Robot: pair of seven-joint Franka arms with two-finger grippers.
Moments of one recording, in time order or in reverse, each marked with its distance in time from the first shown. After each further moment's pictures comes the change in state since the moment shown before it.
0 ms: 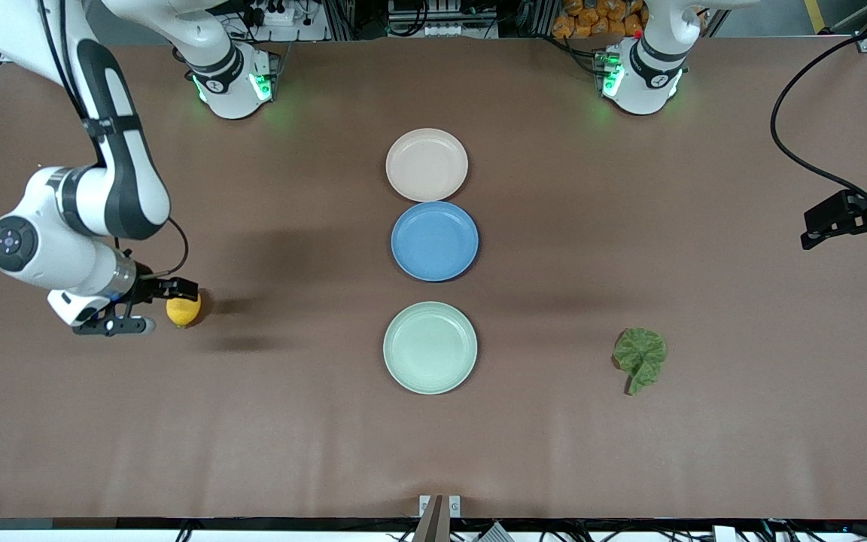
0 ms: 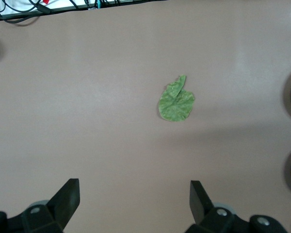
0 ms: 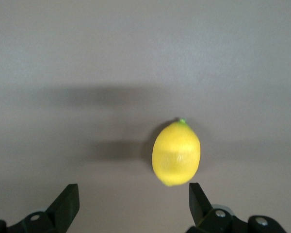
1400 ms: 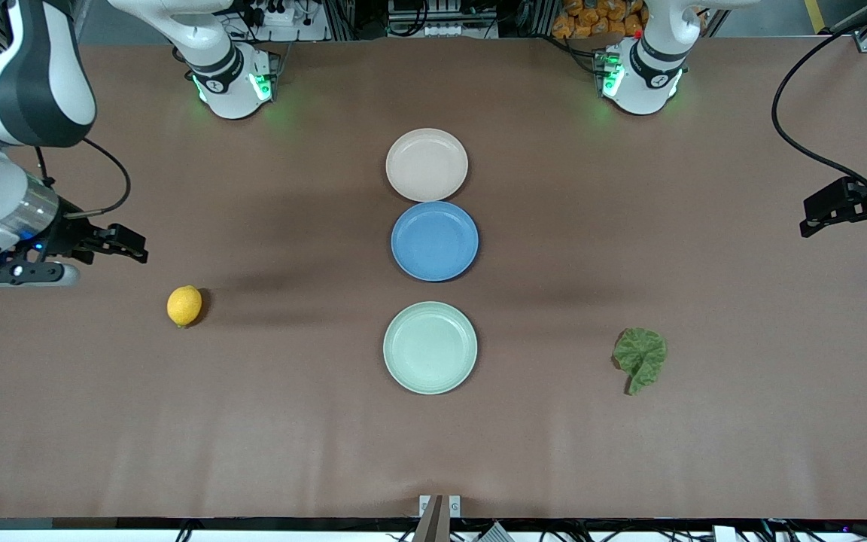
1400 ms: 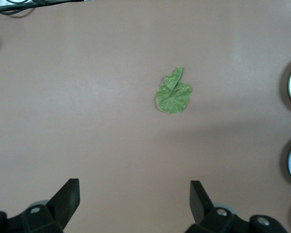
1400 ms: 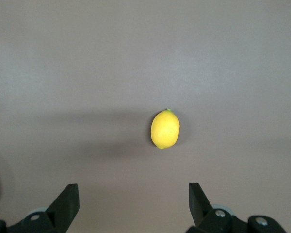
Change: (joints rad) left arm -0.002 -0.018 -0.004 -0.002 0.000 -0.041 0.000; right arm -0.218 -0.260 0.227 0.102 -0.095 -0.272 0.091
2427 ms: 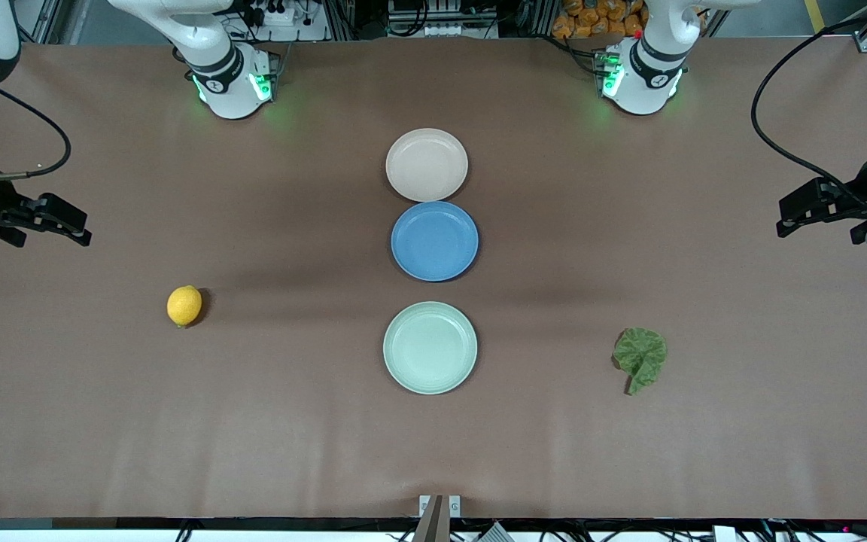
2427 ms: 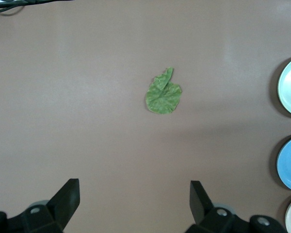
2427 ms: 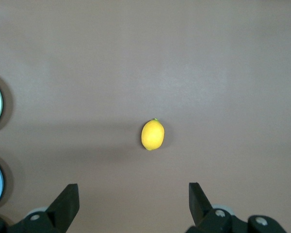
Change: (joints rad) left arm -0.014 0.000 -0.034 -0.003 -0.001 0.000 -0.060; right arm -0.008 0.000 0.000 0.262 -0.037 -0.210 -0.014
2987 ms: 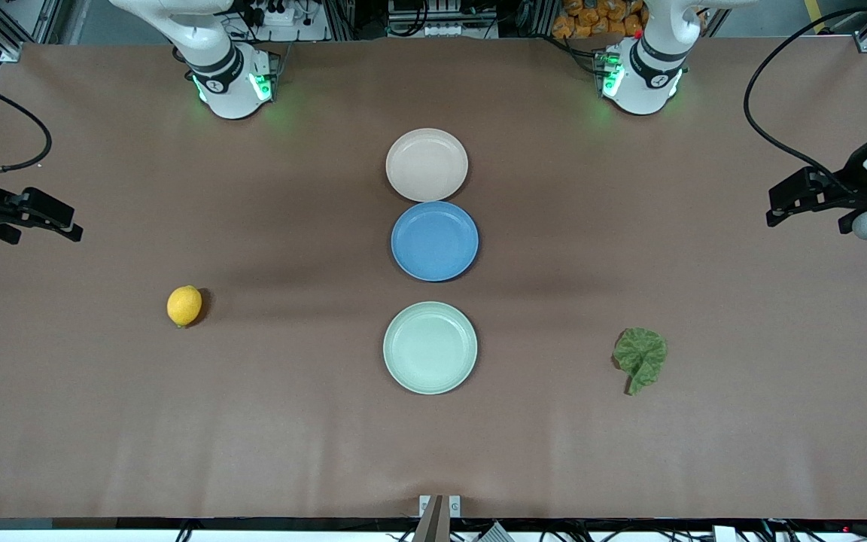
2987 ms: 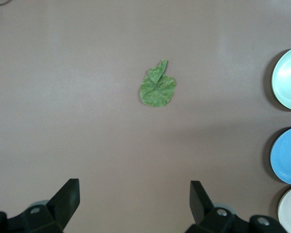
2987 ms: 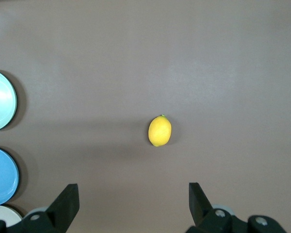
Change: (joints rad) left arm 0.061 -0.046 -0.082 -0.062 -0.001 0.001 -0.020; right arm -0.043 0.000 -0.003 0.010 0.071 -0.028 -0.041
